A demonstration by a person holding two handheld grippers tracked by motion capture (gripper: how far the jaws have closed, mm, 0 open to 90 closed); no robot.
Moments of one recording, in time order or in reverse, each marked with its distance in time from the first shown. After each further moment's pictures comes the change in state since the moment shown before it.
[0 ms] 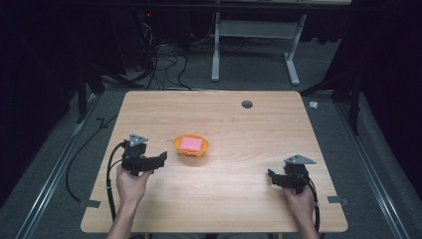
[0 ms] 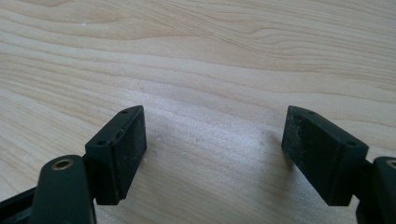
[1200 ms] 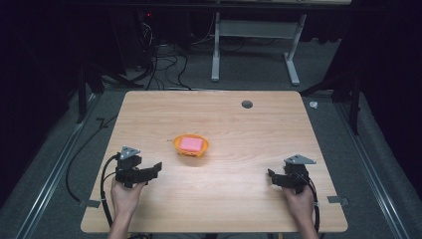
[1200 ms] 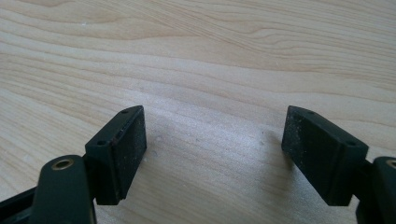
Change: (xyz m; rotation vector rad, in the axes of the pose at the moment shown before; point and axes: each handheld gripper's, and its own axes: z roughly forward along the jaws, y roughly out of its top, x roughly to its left) left arm 0.017 -0.038 -0.002 0.002 -0.041 -0.045; right arm 0.000 0.000 0.000 0.000 -0.001 0.000
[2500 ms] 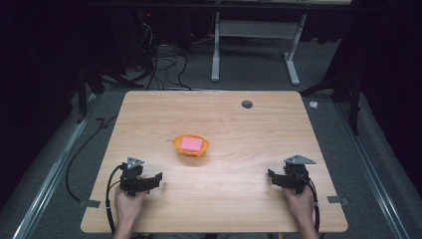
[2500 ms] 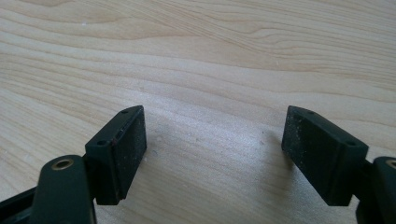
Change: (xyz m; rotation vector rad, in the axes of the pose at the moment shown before) left arm 0.009 -0.038 0.033 0.075 0.049 0.021; right arm 0.000 0.000 0.000 0.000 0.000 0.000
